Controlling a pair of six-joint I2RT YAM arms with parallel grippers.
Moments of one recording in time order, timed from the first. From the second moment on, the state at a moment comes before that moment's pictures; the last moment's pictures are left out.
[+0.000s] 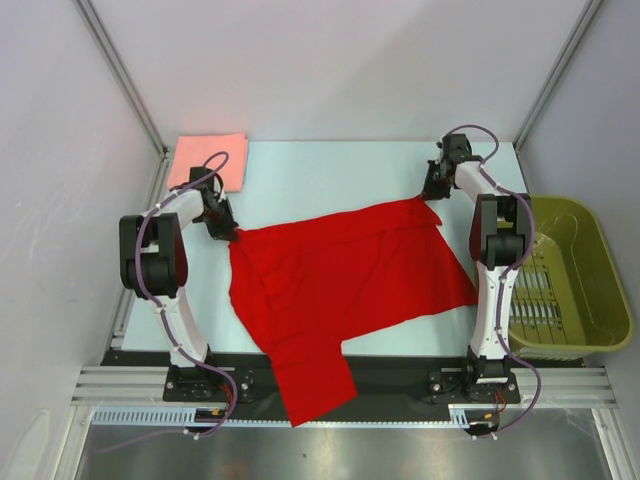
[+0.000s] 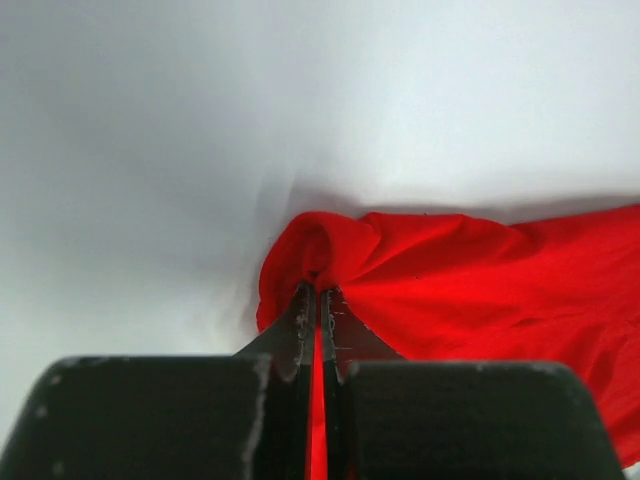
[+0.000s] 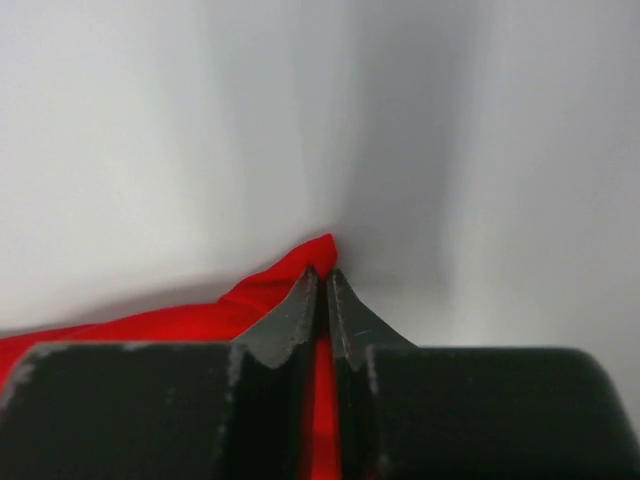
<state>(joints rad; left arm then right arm) 0.05 1.96 1.34 -0.61 0.19 -0.31 0.03 2.33 1.89 -0.55 -0.18 0.26</state>
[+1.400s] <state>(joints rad) 0.08 1.90 1.47 -0.68 0.03 -0.34 0.06 2.28 1.95 -0.65 0.08 0.27</state>
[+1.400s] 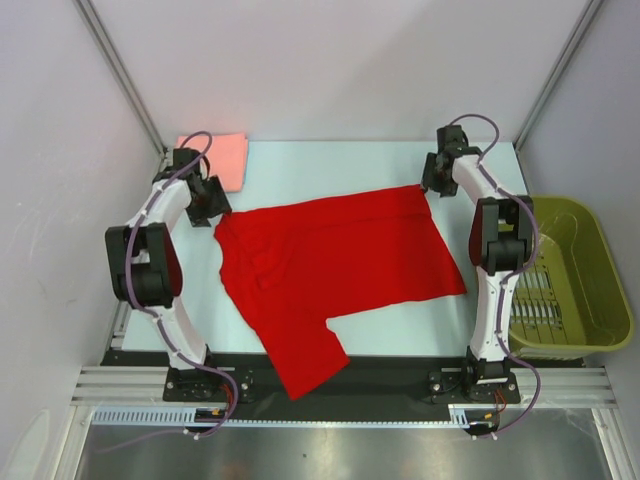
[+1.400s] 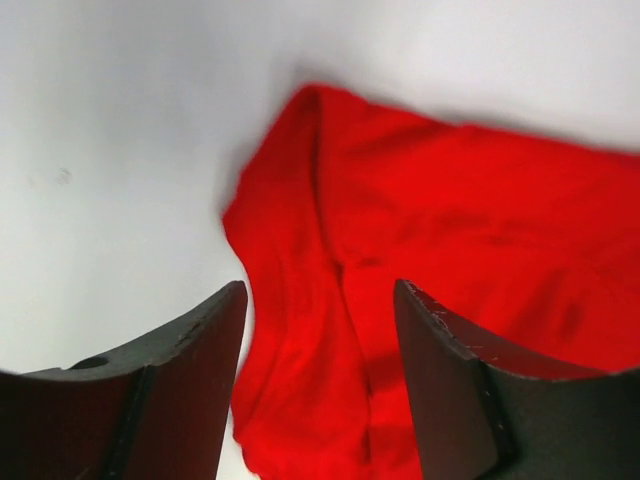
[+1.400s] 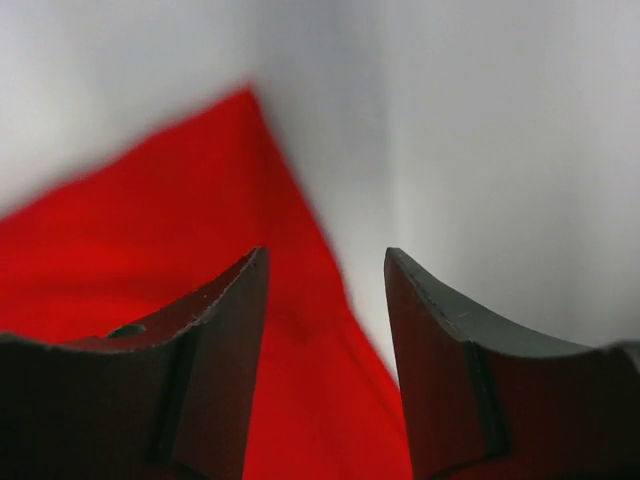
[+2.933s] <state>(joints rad) -0.21 1.47 0.89 -0.67 0.23 -0.40 0.56 1.71 1.35 -0.58 -0.05 0.36</state>
